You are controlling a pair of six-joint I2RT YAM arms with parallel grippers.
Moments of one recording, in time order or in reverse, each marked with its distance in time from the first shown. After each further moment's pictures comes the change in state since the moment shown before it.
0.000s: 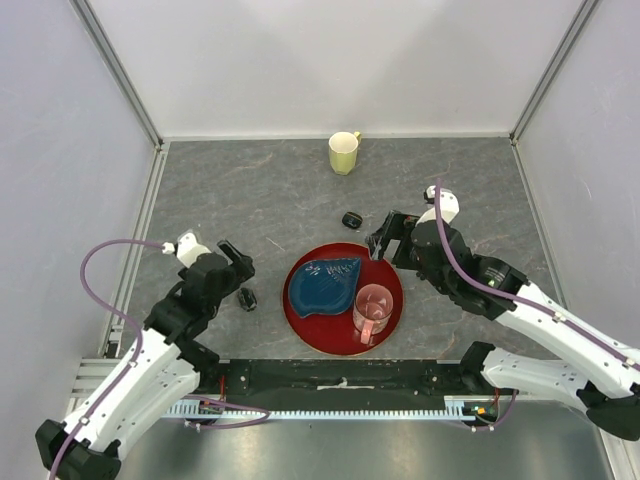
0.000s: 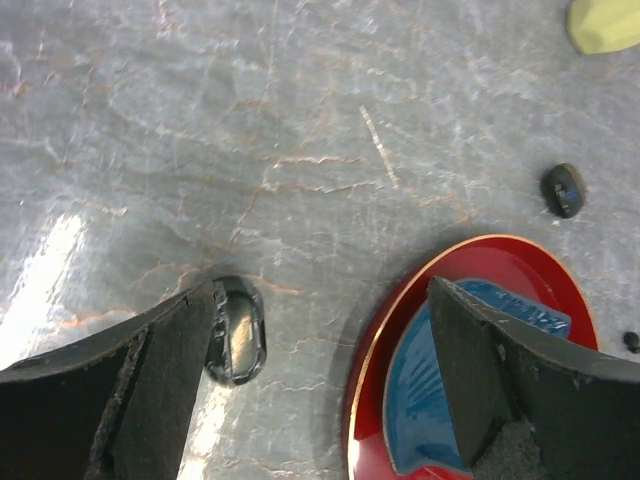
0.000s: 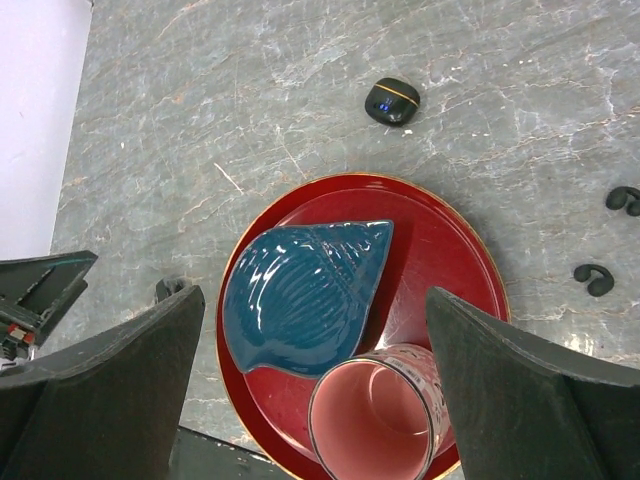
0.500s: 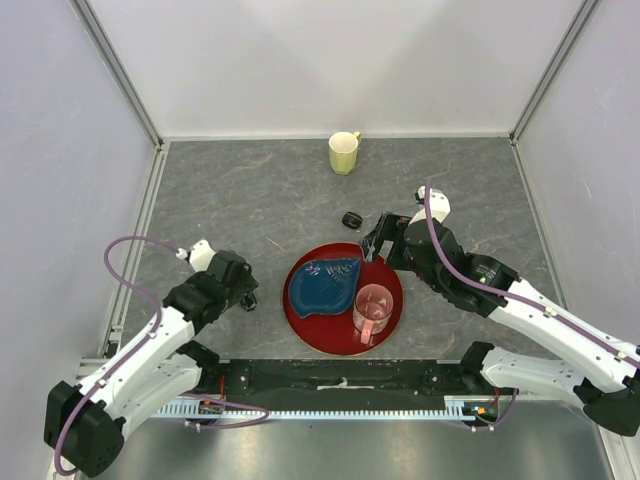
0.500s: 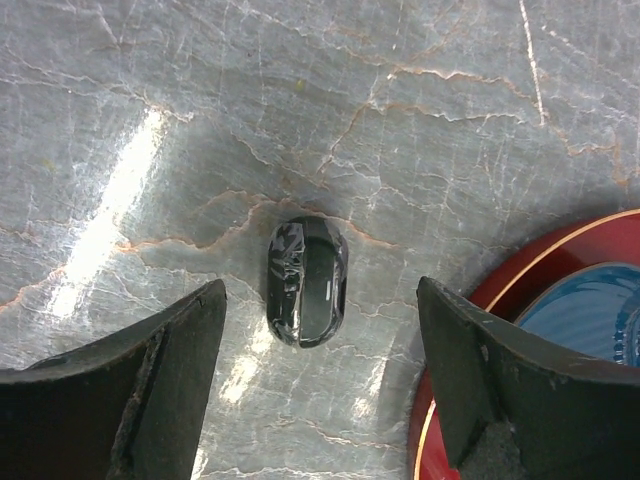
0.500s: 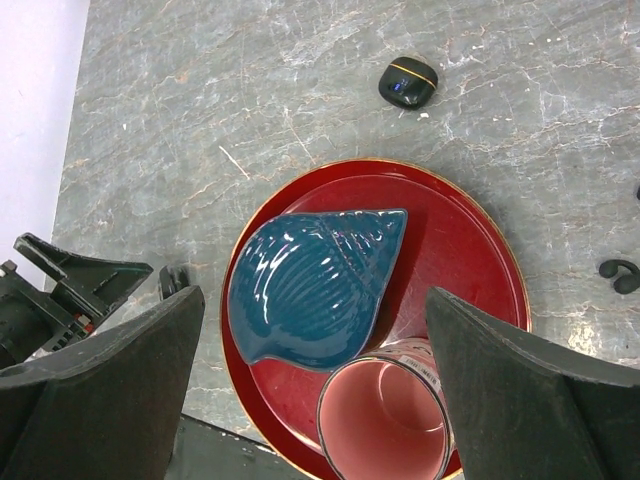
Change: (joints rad) left arm 0.000 0.205 -0.002 -0.138 0.024 -0.121; right arm 0.000 0.047 -0.007 0.033 -0.047 0.010
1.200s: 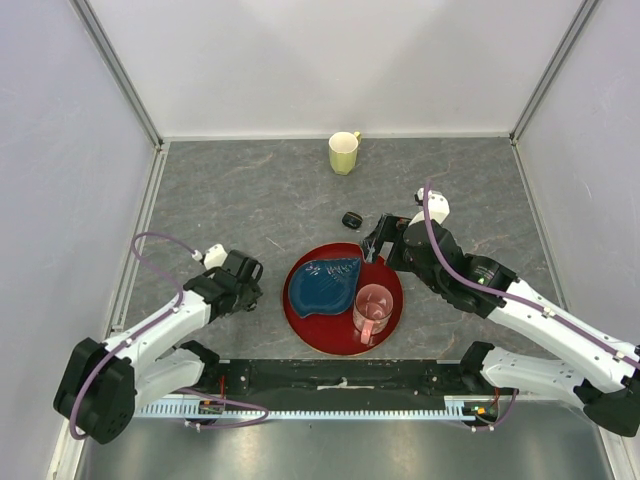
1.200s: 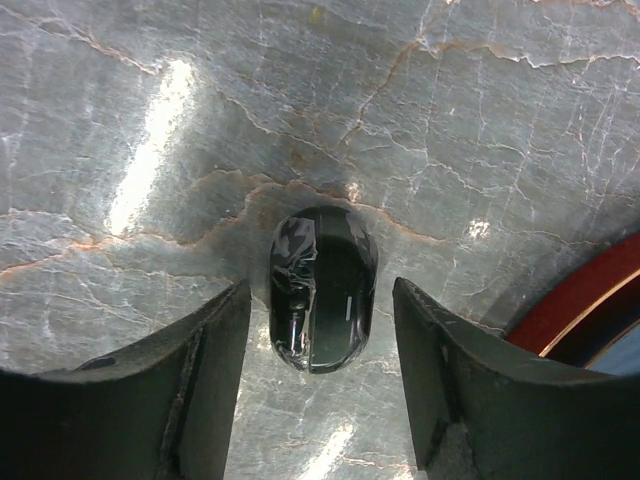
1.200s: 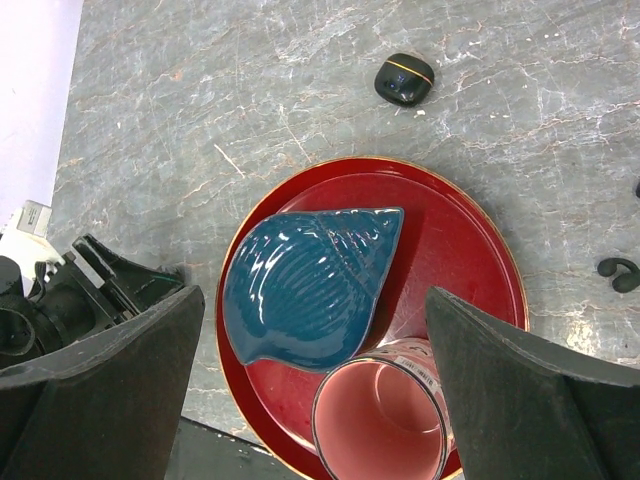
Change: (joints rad) left arm 0.000 0.217 -0.043 0.105 0.071 -0.002; right arm -0.003 -0.005 -0.023 0.013 -0.001 0.000
